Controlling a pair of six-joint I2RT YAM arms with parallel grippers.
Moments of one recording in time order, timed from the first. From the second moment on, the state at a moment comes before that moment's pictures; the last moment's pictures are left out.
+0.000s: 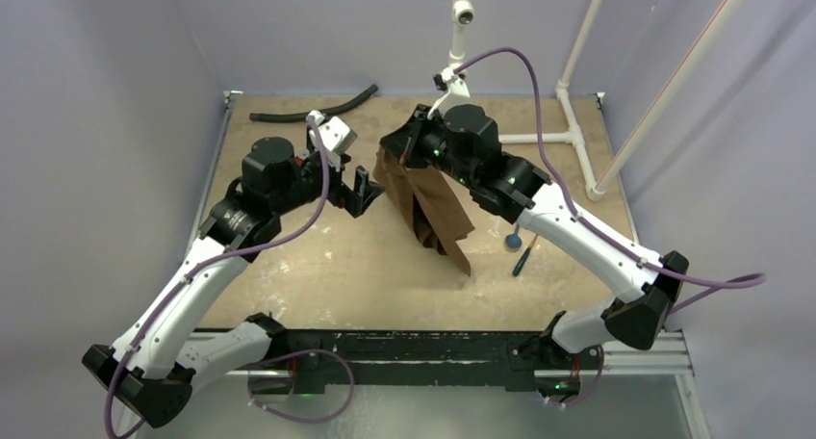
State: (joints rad) left arm -0.53 1.00 1.15 -0.42 0.28 0.04; right arm 0.85 1.43 1.53 -0.32 0.11 0.70
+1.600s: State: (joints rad) left arm -0.54 0.97 1.19 -0.53 0.18 0.12; right arm 0.95 1.28 1.27 -0.24 0.19 0.61
